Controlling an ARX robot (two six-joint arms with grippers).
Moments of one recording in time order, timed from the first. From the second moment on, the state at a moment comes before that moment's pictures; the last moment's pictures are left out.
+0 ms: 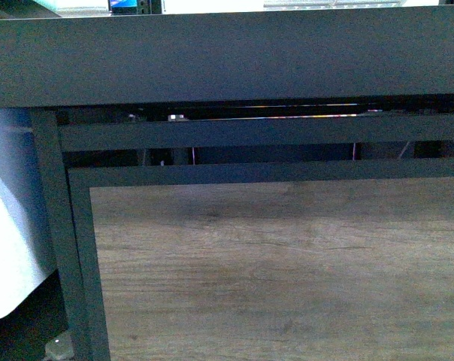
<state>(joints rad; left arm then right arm) 0.00 0.00 0.01 -0.01 0.00 0.00 0.00 0.00 0.02 0.00 0.00 0.00</state>
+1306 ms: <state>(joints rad) 0.00 0.00 0.01 -0.01 0.00 0.00 0.00 0.00 0.02 0.00 0.00 0.00</state>
